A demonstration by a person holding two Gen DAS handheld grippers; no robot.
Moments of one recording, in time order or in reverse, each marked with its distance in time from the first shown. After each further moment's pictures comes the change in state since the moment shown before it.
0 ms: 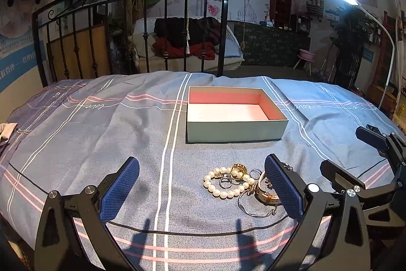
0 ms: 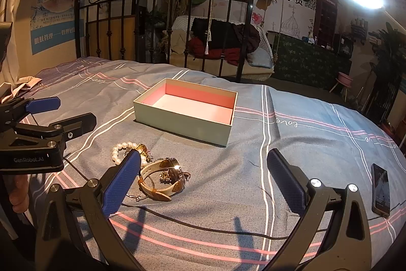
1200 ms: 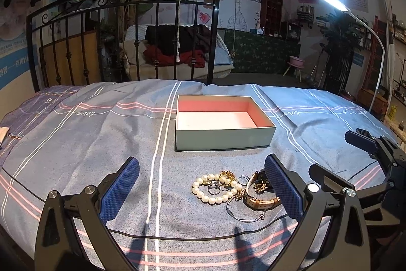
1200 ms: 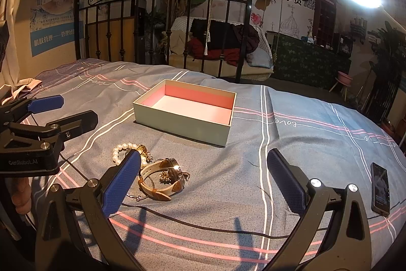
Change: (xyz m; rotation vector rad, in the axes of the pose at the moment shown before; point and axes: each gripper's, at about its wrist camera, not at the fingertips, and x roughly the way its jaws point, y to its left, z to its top) left arm -0.006 -0.002 0.004 -0.007 -0.046 -0.065; right arm -0.004 -0.001 0.001 0.009 -0.003 -0.001
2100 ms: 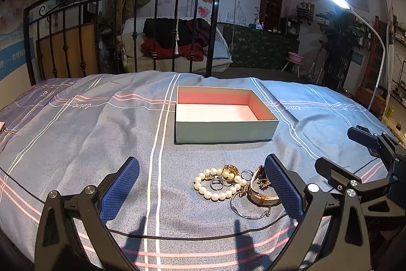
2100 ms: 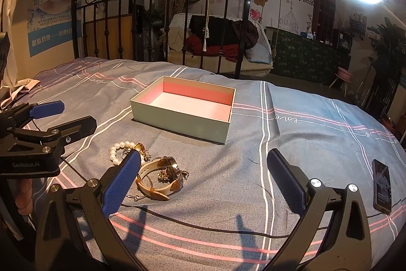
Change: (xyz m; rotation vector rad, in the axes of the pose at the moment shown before) left arm 0.013 0.010 -0.003 -0.007 0.049 -0.022; right arm 0.008 -0.004 0.002 0.016 0.025 0.000
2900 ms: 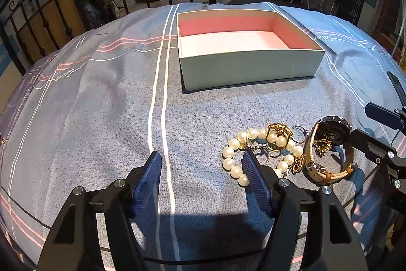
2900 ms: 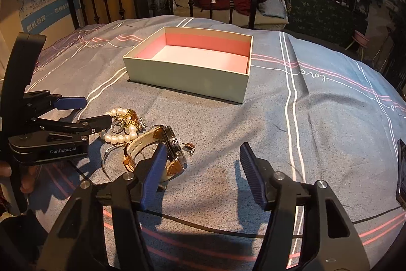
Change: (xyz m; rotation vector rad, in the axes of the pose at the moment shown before) left arm 0.097 0.014 -0.012 0.125 0.409 0.070; right arm 0.070 -0.005 -0.012 0.044 0.283 0.099
